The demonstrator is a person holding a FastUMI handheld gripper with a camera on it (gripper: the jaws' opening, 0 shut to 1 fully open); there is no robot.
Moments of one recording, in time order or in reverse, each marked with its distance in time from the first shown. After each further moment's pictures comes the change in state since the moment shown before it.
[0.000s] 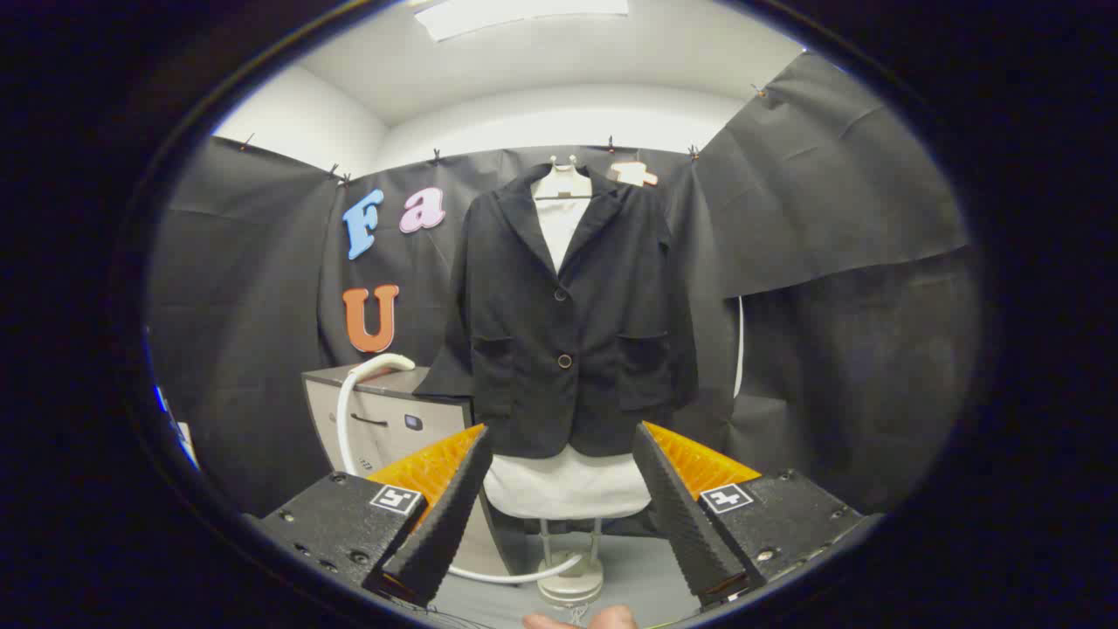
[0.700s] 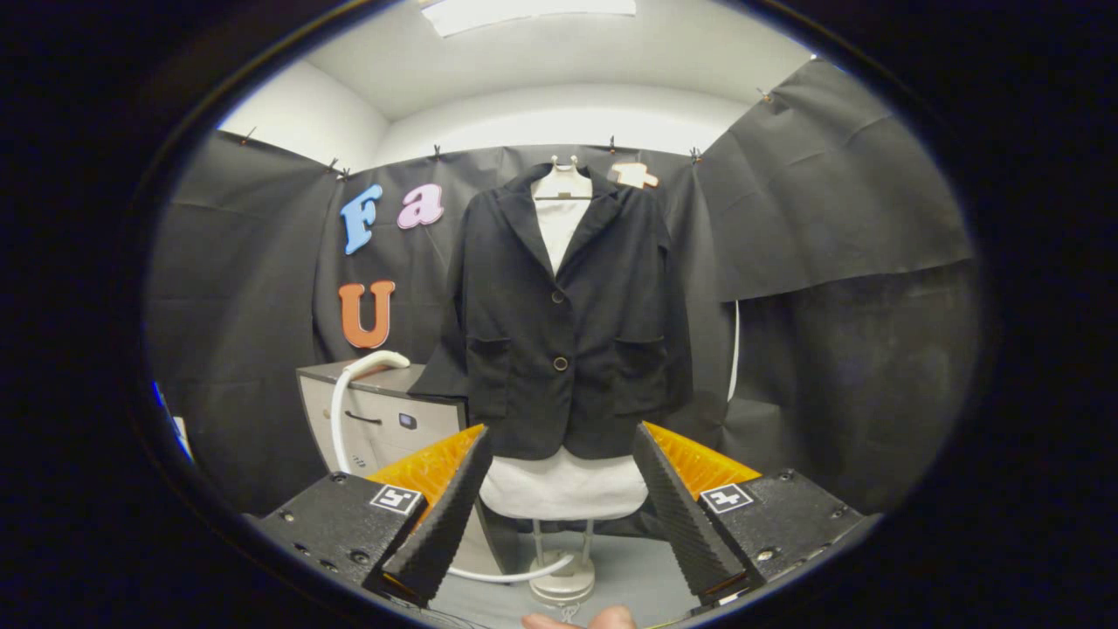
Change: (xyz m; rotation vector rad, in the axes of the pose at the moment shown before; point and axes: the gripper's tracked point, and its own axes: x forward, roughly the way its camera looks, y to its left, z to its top) arm 0.004 0.004 0.013 -0.022 -0.006 -0.020
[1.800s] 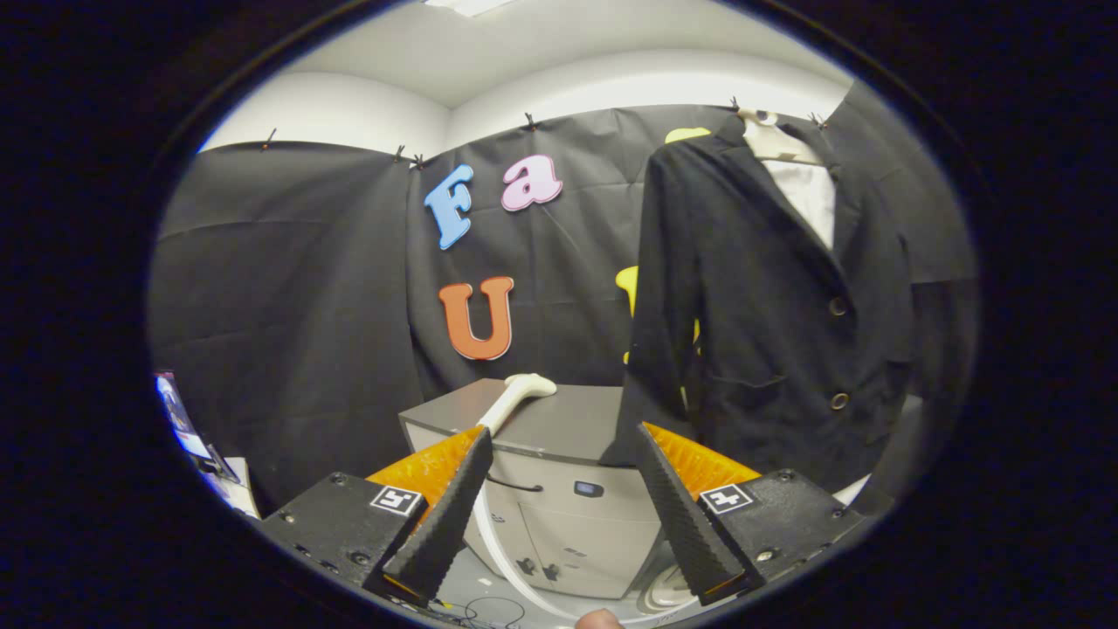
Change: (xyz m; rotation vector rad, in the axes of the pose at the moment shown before) arm 0.183 0.313 0.041 0.063 0.142 0.371
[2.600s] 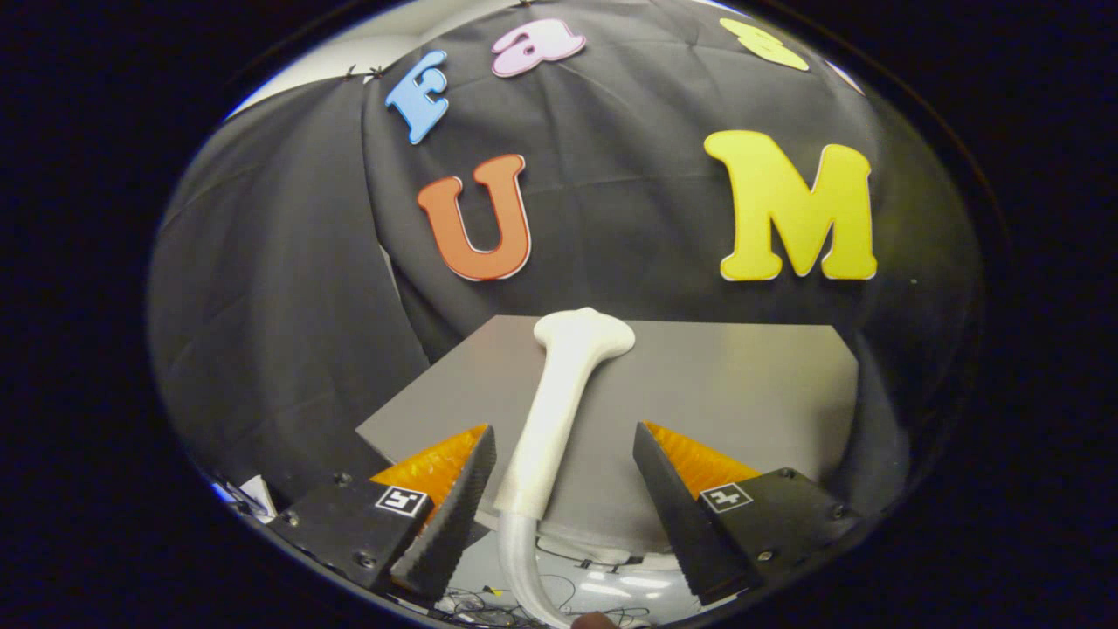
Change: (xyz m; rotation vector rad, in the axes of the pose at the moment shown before) arm 0.285 0.073 -0.060 0.072 0.409 -0.003
